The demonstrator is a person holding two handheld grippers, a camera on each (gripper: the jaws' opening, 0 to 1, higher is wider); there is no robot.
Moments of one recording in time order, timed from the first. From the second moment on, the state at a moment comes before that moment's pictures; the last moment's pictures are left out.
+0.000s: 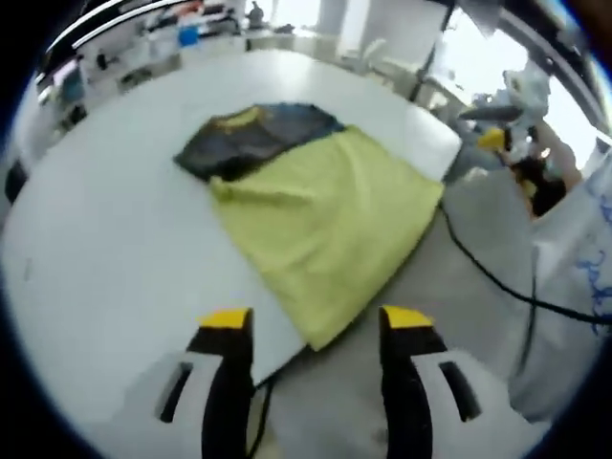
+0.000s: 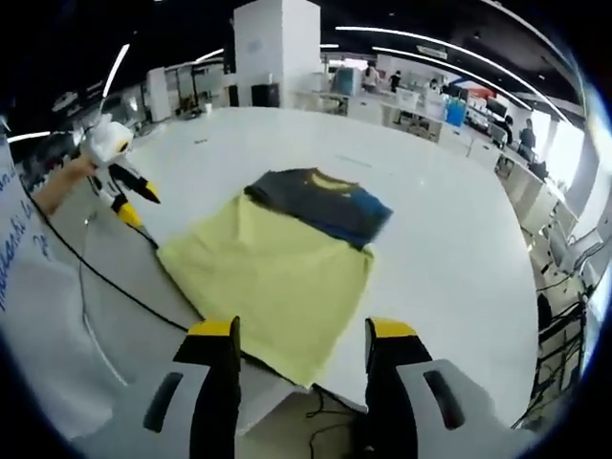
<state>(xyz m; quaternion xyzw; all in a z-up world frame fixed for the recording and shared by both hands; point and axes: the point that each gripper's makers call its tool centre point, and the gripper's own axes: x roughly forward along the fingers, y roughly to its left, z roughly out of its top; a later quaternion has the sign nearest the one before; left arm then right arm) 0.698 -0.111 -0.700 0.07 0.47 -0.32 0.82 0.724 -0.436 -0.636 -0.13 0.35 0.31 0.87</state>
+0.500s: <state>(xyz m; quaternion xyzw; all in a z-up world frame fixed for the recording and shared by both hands) 0.685 -0.097 -0.739 0.02 0.55 -0.25 0.79 0.722 -0.445 -0.678 -0.13 0.43 0.29 0.84</state>
